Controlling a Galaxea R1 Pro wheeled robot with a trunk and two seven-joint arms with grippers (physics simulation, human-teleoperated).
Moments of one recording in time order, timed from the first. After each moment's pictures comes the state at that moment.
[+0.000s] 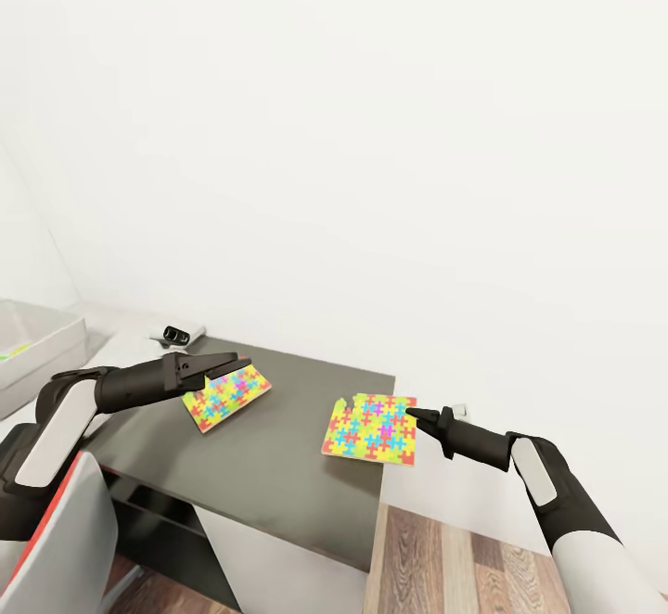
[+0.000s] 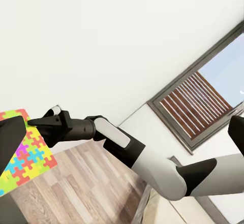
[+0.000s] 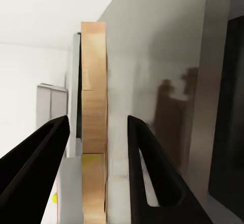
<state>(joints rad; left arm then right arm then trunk) -0.59 0.40 -0.08 -1.45 0.97 1.04 -0.97 -0.61 -0.11 -0.26 -0.80 -0.59 1.03 0.71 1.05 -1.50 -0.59</state>
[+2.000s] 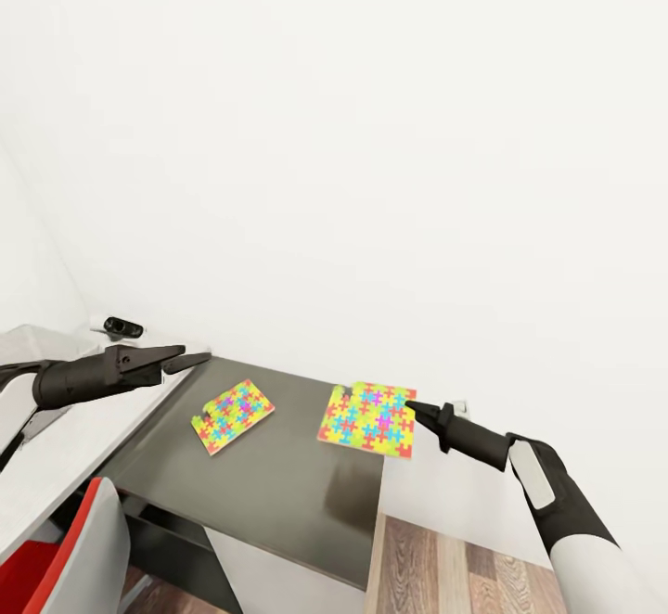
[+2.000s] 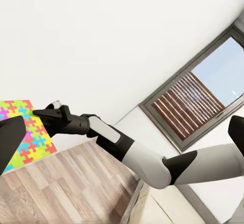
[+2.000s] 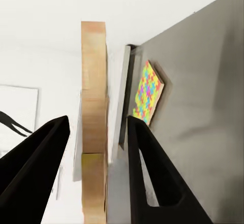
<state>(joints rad) -0.59 0.60 -0.09 -1.45 1.12 1.04 -1.04 -0.60 -0.10 -0.27 -0.80 -0.59 0.97 0.81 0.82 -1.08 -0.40</state>
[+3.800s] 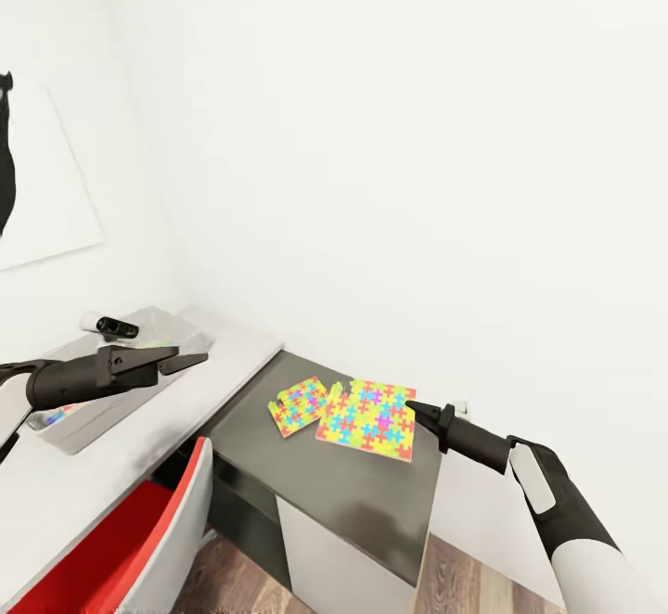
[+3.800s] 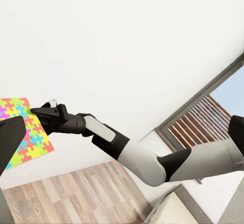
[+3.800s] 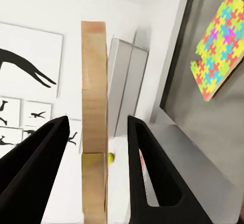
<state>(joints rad) -0.59 0.62 -0.10 -1.45 1.12 1.04 -1.07 -0.59 -0.10 -0.26 -0.81 -0.58 0.96 0.87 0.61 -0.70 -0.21</state>
